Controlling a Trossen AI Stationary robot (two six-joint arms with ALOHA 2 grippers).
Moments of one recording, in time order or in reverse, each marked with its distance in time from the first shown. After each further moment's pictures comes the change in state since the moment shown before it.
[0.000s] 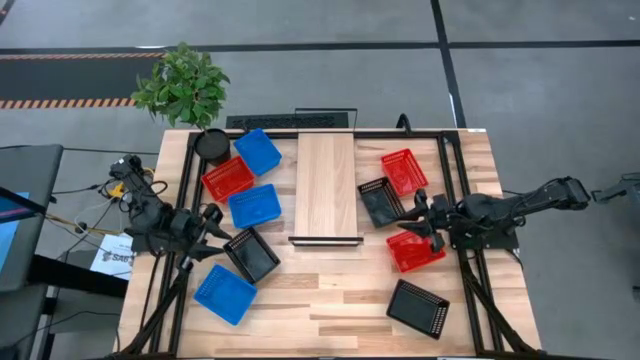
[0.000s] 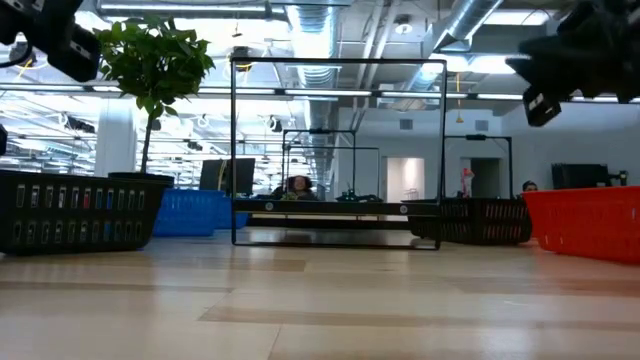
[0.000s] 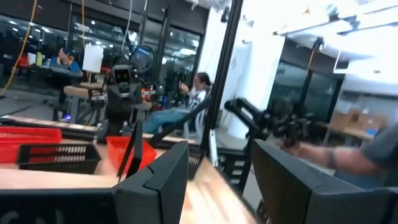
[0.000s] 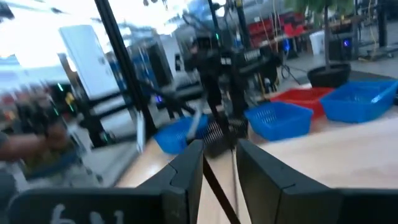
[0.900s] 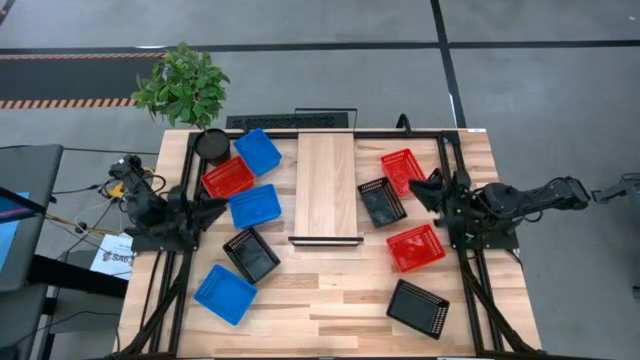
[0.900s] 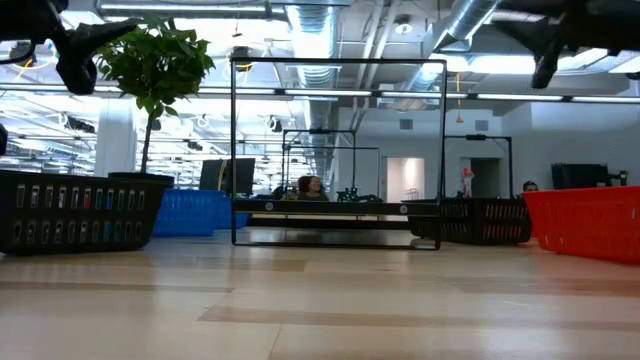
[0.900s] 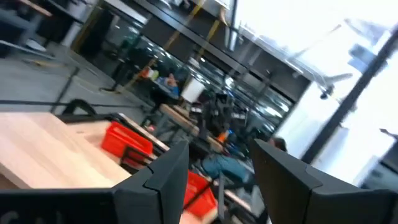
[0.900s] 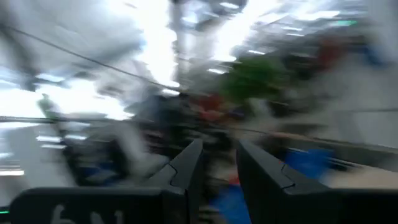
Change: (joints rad) left arm 0.000 0.001 0.048 0.172 -0.500 -0.115; right arm 0.000 0.004 0.182 0.007 0.421 0.032
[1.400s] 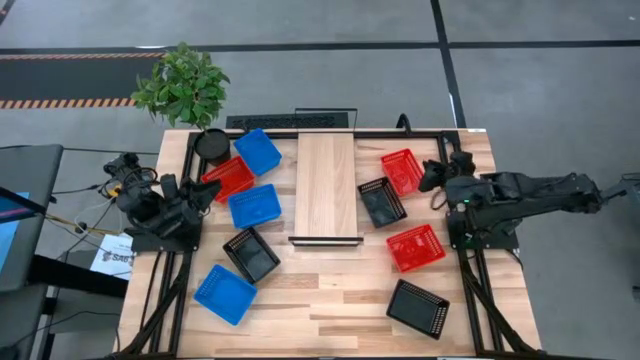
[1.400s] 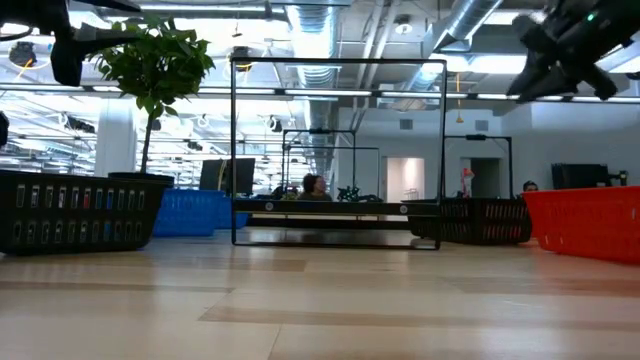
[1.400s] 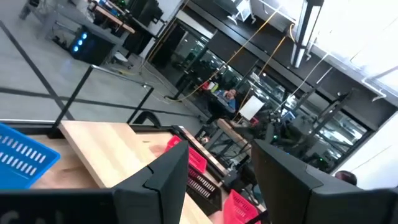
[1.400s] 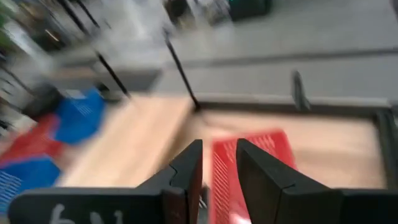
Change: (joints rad) left arm 0.000 0.069 0.141 -0.114 -0.289 -0.050; right arm -0.166 0.305 0.461 -1.257 0.373 0.727
